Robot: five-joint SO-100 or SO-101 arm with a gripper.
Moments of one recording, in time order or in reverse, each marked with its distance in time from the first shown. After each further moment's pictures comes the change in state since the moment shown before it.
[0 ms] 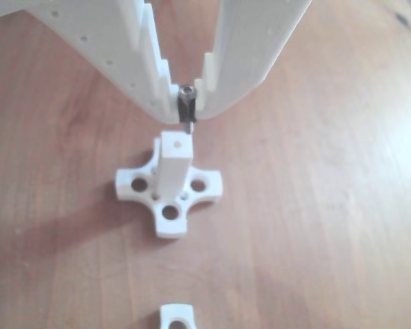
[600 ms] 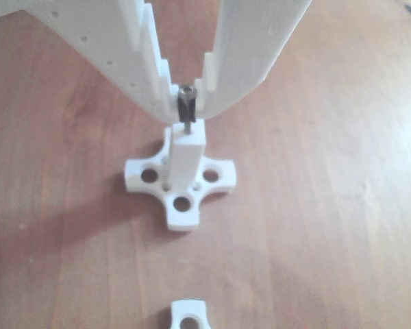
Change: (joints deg) arm 0.0 -1.6 0.9 -0.7 0.0
